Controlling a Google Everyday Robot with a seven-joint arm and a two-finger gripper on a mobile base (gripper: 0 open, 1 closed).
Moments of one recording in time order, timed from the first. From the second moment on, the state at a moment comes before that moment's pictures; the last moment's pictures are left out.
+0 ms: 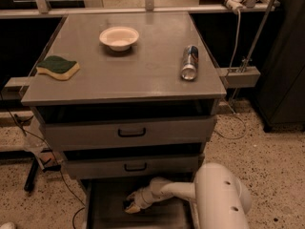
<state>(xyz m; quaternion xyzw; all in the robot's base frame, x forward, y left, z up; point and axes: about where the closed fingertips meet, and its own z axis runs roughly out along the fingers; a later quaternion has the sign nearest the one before) 0.527 0.113 0.115 -0.62 0.69 0.27 0.24</state>
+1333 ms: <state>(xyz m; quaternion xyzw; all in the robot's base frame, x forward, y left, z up) 0.518 0.102 0.131 -0.57 0.75 0.25 0.25</state>
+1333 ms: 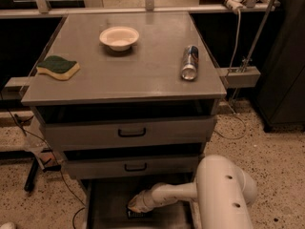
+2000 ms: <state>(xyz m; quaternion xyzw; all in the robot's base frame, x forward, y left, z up) 0.520 0.080 0.150 -0.52 0.79 0.21 0.25</state>
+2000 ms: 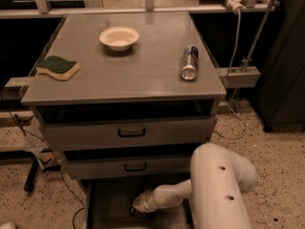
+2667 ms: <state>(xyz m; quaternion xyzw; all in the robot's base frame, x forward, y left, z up) 0.504 0.045 0.192 -0.48 0.82 0.17 0.25</state>
